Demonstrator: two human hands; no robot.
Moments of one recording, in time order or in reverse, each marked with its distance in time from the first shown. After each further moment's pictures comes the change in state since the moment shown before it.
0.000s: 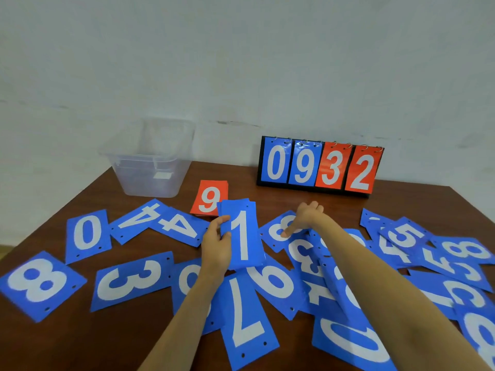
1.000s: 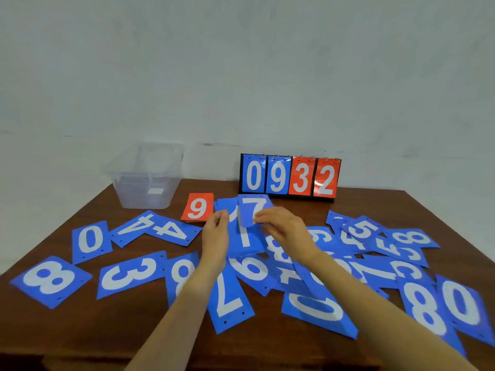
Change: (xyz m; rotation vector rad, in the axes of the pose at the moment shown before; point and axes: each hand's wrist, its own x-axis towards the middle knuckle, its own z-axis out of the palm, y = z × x) left_hand -0.054 0.053 0.015 -0.175 -0.034 -0.007; right_hand -0.139 0.040 0.029 0.419 0.839 -1.072
